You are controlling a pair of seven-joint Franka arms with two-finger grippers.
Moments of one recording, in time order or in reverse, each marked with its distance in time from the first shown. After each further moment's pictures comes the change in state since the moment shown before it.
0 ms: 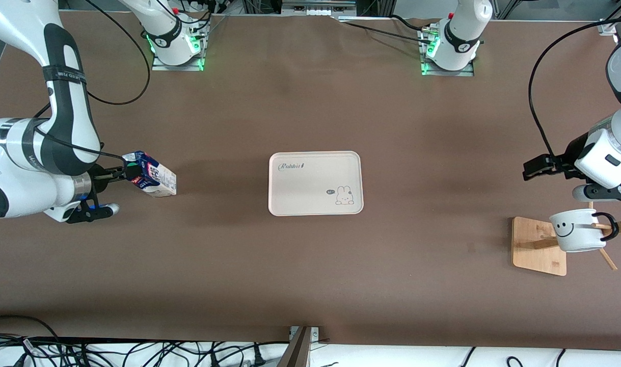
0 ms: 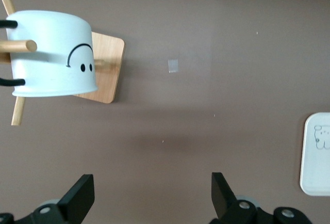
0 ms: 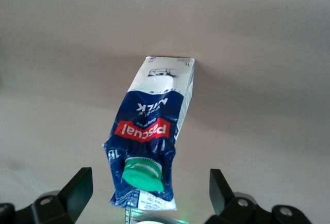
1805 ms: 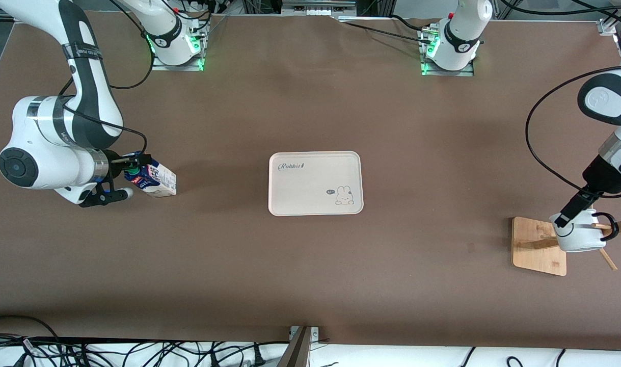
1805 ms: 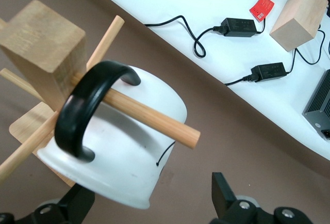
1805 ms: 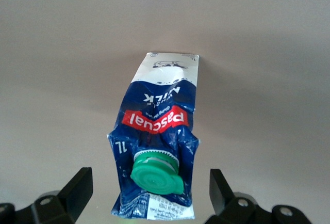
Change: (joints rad) left arm 0.170 -0.002 -0.004 -0.409 -0.408 0.851 -0.071; right arm 0.064 -0.158 -0.013 -0.287 -0.045 0.222 0.018
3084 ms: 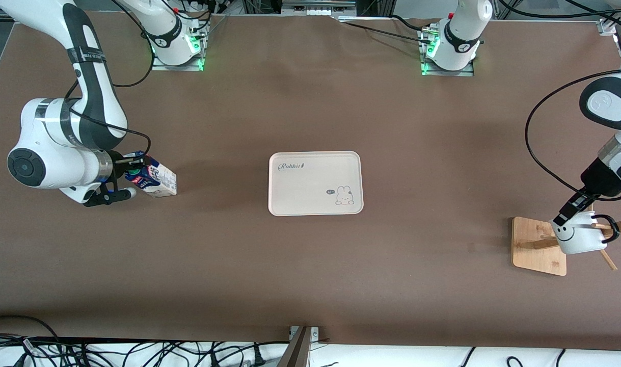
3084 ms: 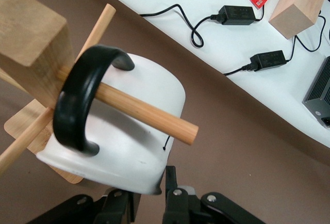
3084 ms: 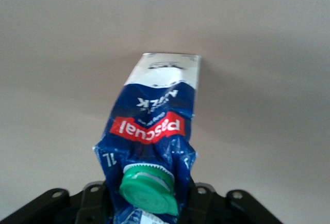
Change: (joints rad) left arm 0.002 0.006 0.001 0.016 -0.010 -0.050 0.046; right arm 0.000 -0.002 0.000 -0.044 0.000 0.050 -0.003
